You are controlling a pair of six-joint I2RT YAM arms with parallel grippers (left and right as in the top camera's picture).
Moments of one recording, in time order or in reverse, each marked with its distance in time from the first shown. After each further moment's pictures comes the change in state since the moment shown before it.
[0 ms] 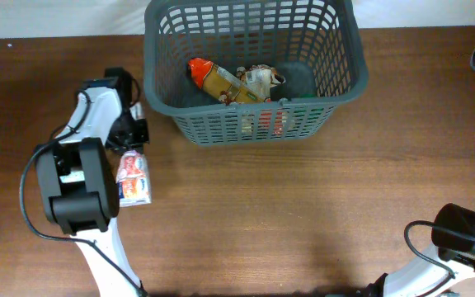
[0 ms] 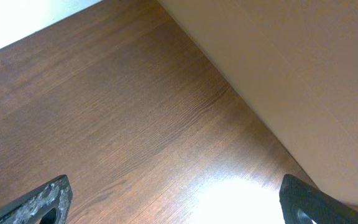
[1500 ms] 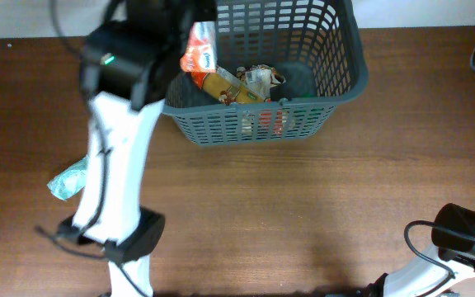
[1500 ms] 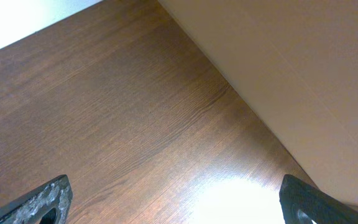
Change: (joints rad) left arm -0.516 -0.112 1.131 -0.008 -0.227 -0.096; right arm 0.000 0.000 0.000 0.000 0.000 0.000
